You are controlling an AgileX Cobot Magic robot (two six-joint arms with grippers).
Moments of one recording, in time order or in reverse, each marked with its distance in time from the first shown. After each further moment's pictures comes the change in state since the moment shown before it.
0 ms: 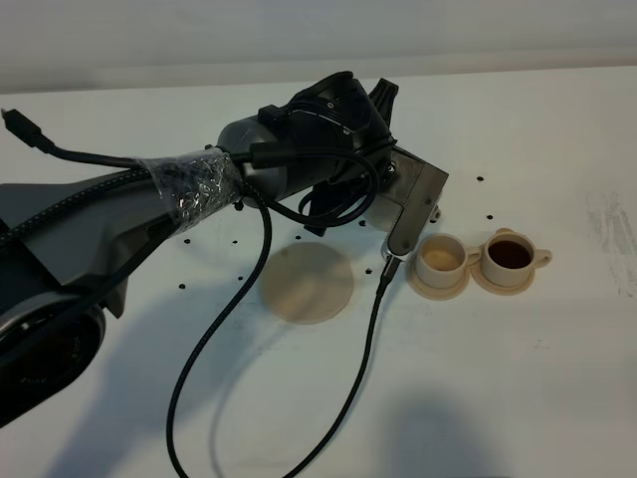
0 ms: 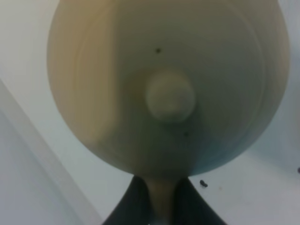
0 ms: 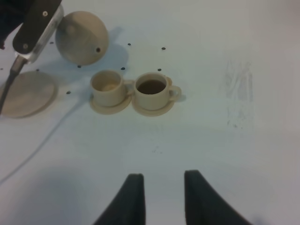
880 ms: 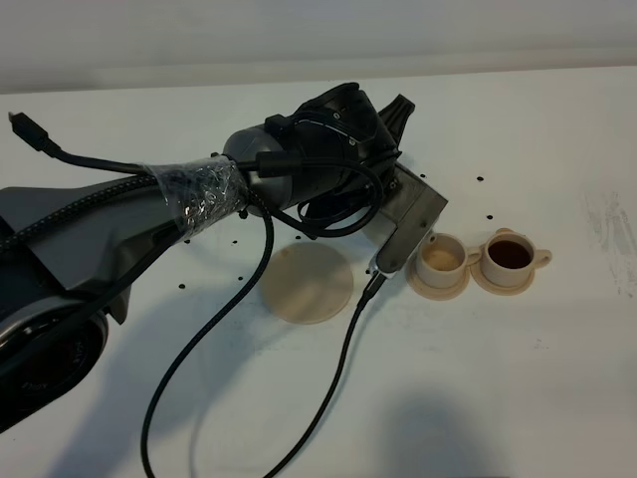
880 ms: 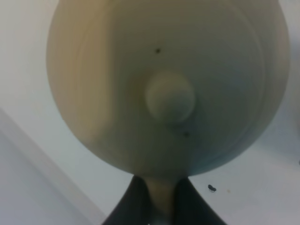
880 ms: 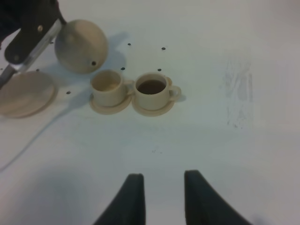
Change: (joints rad) left arm -0.011 0.000 0.028 -0.007 -0.020 0.153; right arm 0.000 0.000 0.000 0.000 0.000 0.000
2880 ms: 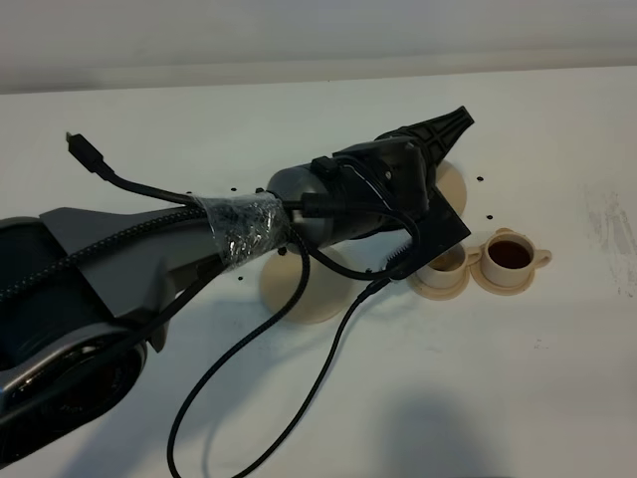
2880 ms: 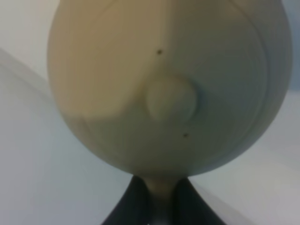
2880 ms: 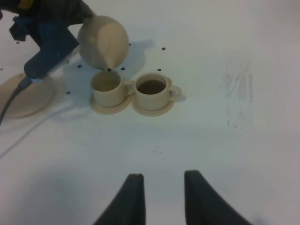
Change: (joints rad) left arm -0.085 0.050 0.008 0.414 -0.158 -0.087; right arm 0.000 0.000 0.000 0.000 0.000 0.000
